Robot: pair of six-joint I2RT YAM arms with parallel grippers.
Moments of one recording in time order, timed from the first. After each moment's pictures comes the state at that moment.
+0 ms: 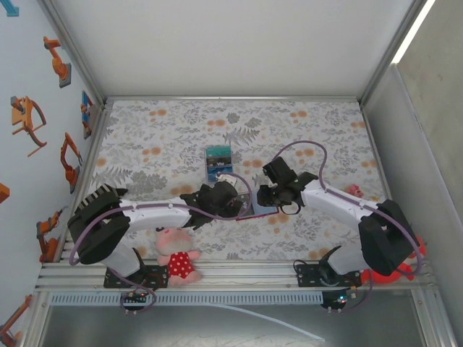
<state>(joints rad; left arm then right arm) -1.08 1.56 0.78 -0.15 -0.44 -0.38 0.66 1.40 0.82 -0.54 -0.12 0.56</state>
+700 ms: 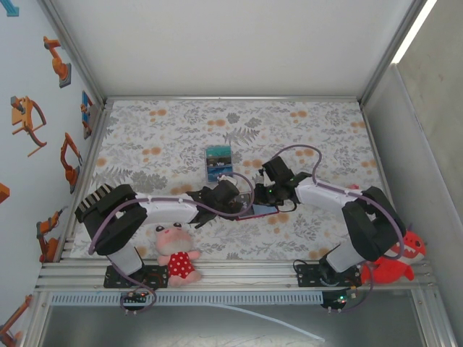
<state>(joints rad) -1.04 1.67 0.81 -0.15 -0.37 -0.40 0.61 1.53 0.78 -0.35 -0.32 0.61</state>
